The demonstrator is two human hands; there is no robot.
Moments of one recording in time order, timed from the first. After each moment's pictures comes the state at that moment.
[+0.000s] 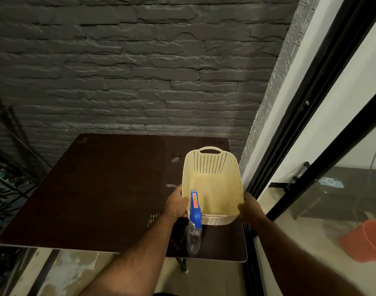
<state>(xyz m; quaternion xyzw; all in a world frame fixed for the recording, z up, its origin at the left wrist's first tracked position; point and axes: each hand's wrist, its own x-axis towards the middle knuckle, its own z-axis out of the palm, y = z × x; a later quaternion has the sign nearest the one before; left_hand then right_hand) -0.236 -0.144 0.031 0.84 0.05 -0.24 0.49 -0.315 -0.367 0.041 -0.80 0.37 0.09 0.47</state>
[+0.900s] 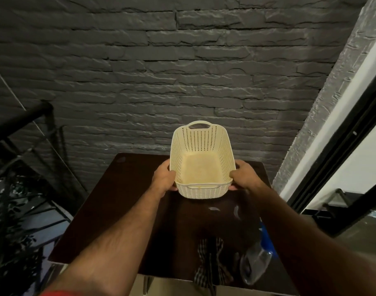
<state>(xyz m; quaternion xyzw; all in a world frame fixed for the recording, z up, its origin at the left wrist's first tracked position) -0.106 0.052 0.158 0.82 0.03 -0.11 0.56 -0.167 -0.195 0.182 -0.79 0.25 0.04 0.55</state>
